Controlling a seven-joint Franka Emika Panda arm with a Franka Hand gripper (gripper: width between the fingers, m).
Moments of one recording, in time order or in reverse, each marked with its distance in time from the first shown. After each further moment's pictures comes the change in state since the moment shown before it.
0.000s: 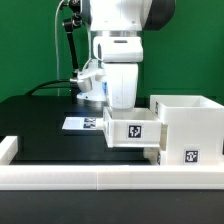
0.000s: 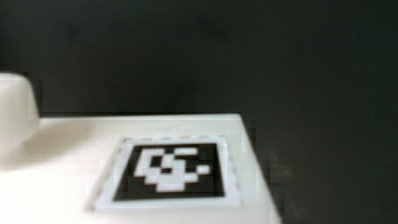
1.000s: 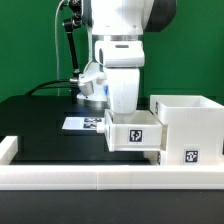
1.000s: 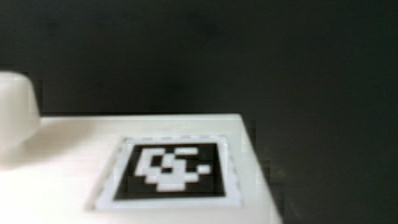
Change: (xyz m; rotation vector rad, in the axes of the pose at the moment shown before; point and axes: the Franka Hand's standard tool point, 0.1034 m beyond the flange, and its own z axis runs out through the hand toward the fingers) arm 0.002 -0.003 0.003 0.021 0.002 -0.002
